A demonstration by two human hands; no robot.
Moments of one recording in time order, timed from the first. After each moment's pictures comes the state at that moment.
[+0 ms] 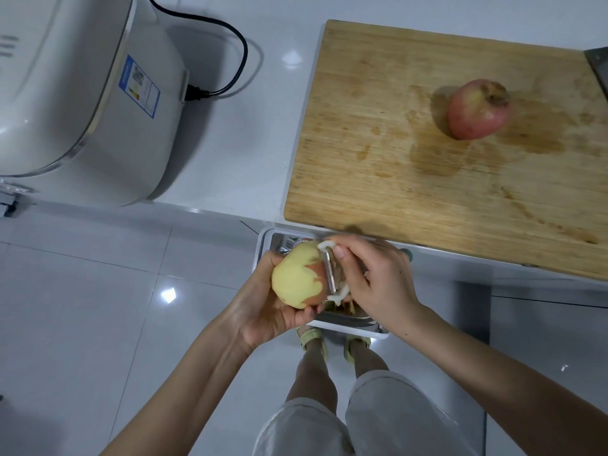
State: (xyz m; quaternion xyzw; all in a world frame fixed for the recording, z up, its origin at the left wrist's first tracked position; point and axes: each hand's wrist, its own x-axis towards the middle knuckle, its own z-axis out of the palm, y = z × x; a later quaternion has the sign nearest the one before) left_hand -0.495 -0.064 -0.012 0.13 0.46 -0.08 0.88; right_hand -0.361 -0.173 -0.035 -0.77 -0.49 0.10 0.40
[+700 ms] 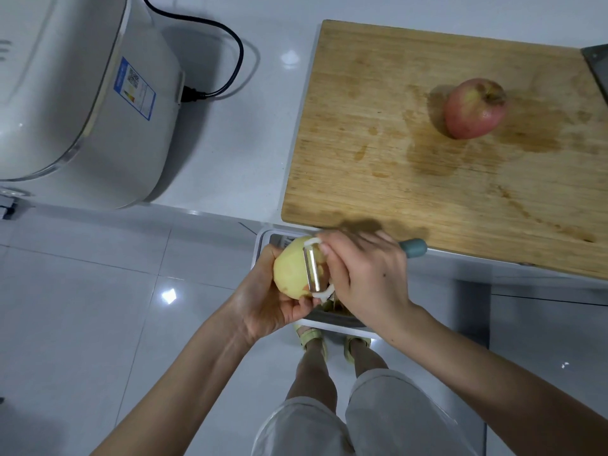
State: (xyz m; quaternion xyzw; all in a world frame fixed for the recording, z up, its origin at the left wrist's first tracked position) left_hand -0.484 -0.061 -0.016 0.13 0.49 -0.09 0.86; right_hand -0.369 -0.161 -0.019 -0.78 -0.53 -0.02 0.33
